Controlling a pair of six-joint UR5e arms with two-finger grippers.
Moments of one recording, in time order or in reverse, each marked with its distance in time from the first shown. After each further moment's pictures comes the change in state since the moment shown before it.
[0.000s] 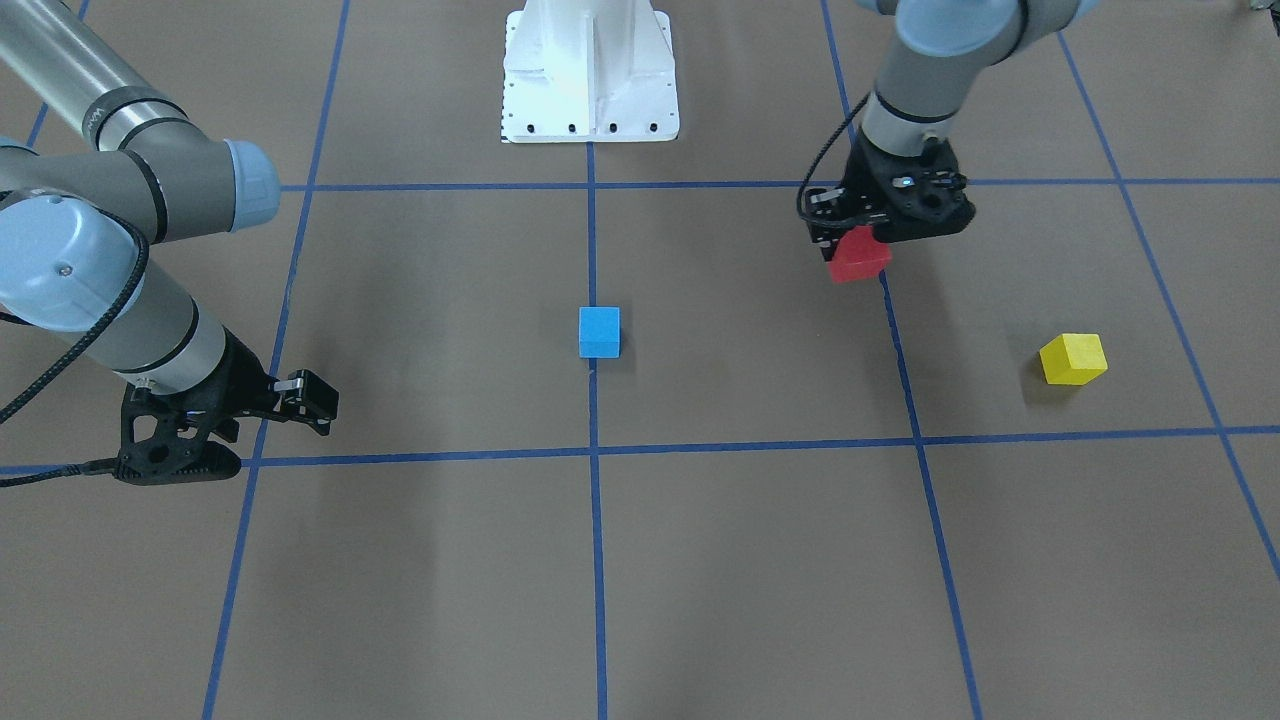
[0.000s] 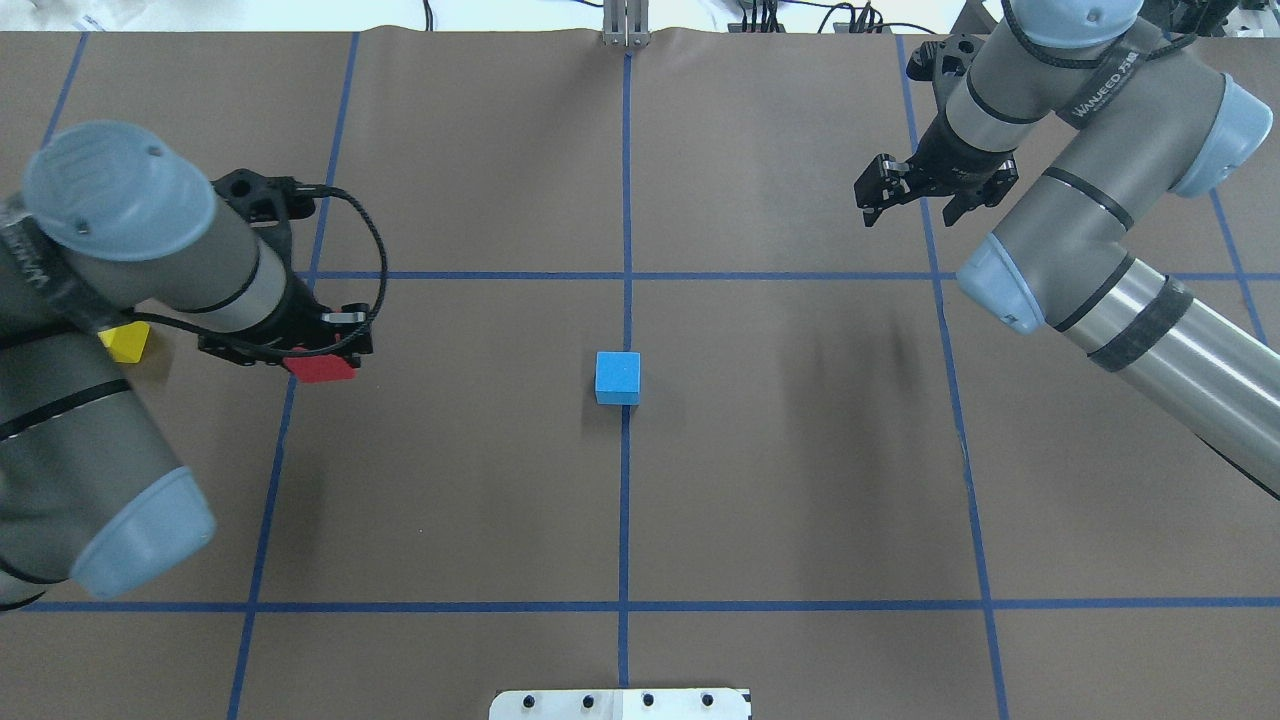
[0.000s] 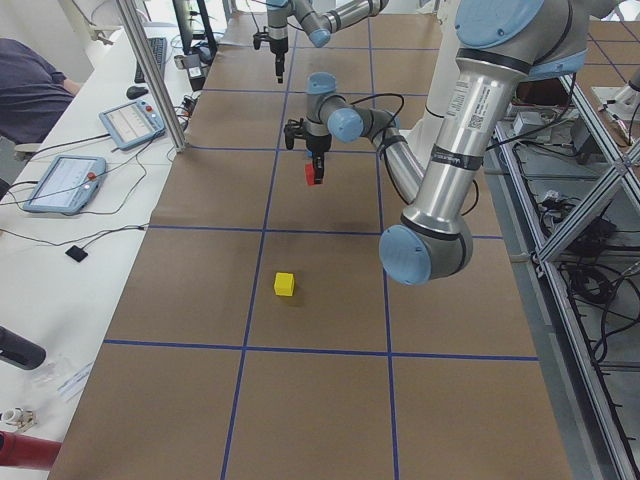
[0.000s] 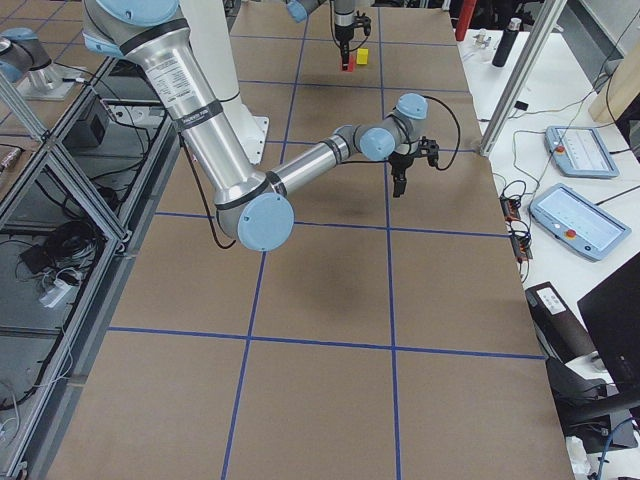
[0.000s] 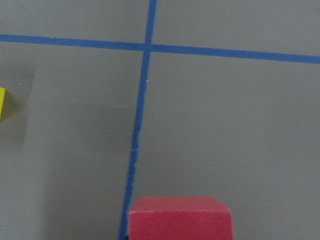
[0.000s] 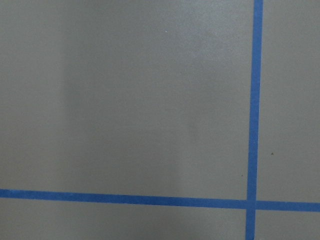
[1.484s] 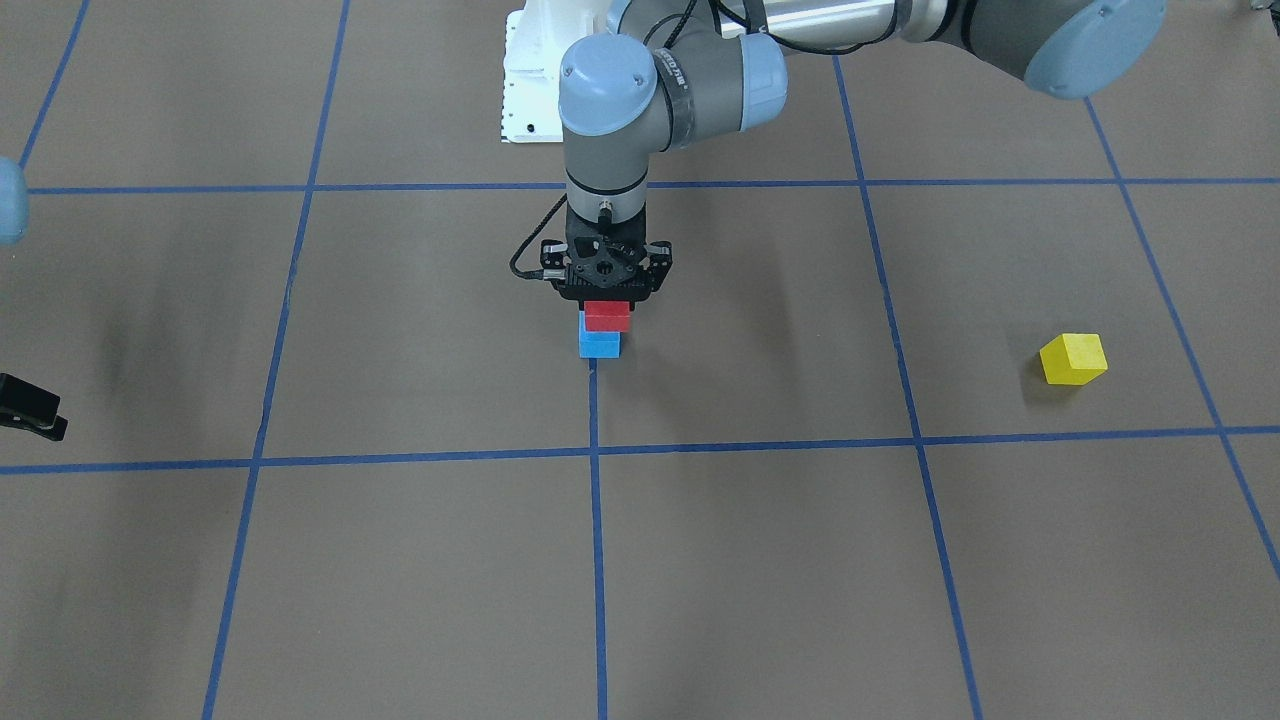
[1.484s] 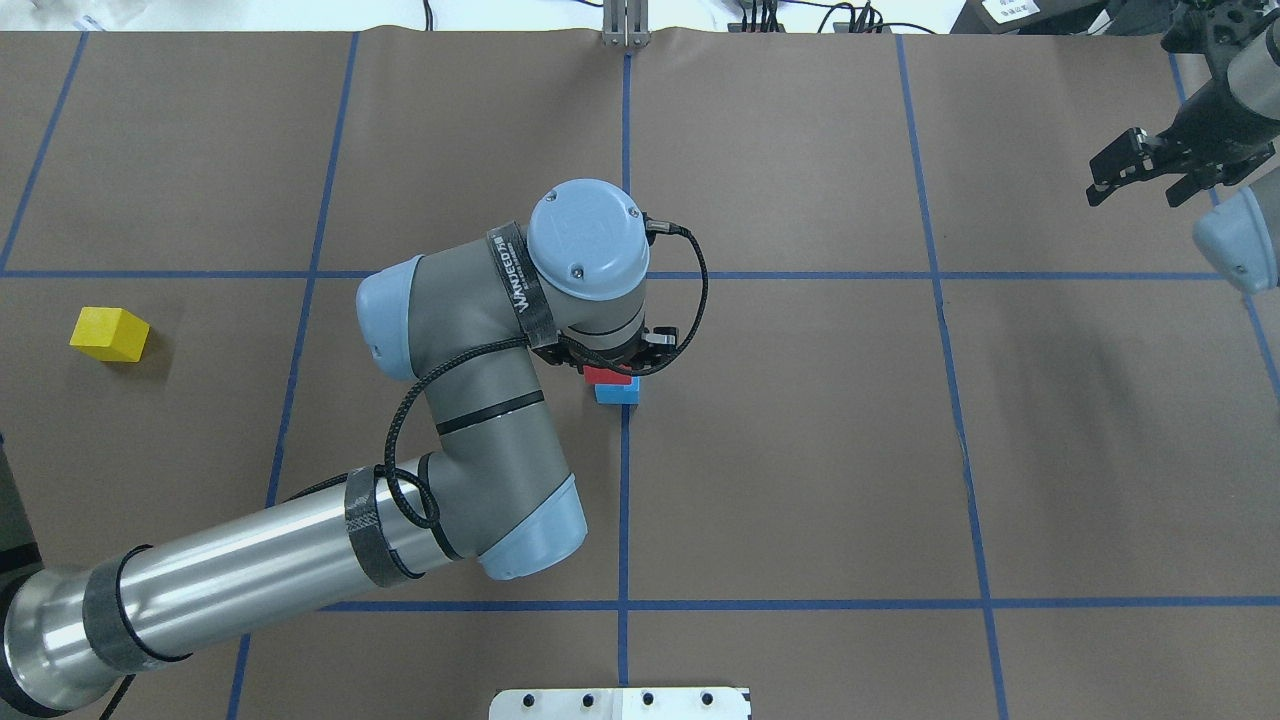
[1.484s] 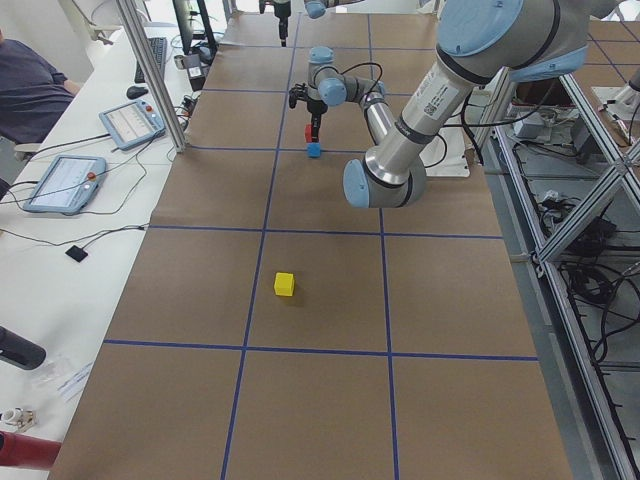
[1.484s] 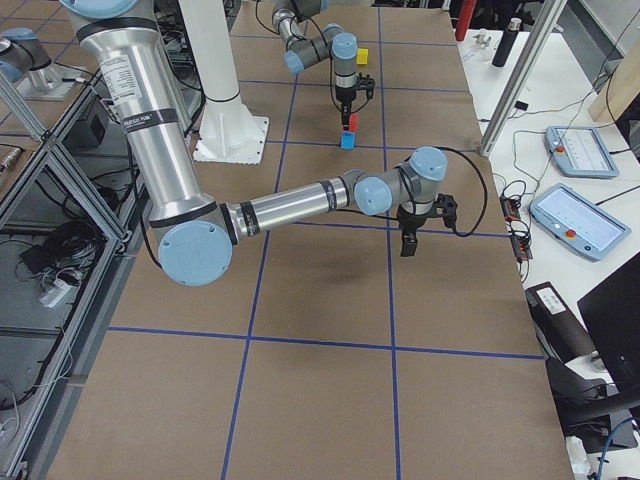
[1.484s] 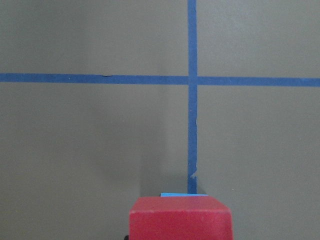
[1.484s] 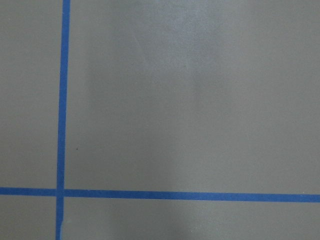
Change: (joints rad) left arm 0.188 -0.432 0.486 -0.165 0.127 0.017; right arm 0.271 -0.227 0.003 -0.003 0.120 -0.305
